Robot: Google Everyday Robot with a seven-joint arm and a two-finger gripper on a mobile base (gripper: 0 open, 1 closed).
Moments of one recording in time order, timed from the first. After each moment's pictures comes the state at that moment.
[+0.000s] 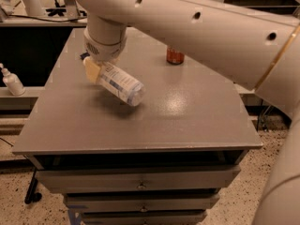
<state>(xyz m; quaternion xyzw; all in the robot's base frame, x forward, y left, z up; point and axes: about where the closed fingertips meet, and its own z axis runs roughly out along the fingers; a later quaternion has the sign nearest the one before) 0.600 0.131 0.883 -0.47 0.86 0.04 0.21</state>
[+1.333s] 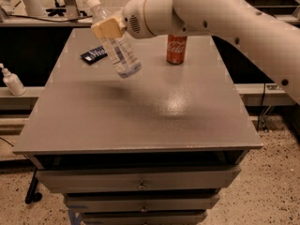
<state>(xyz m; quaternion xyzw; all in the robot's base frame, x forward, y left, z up) 0.636 0.104 1.000 -0.39 0.72 0.27 0.51</state>
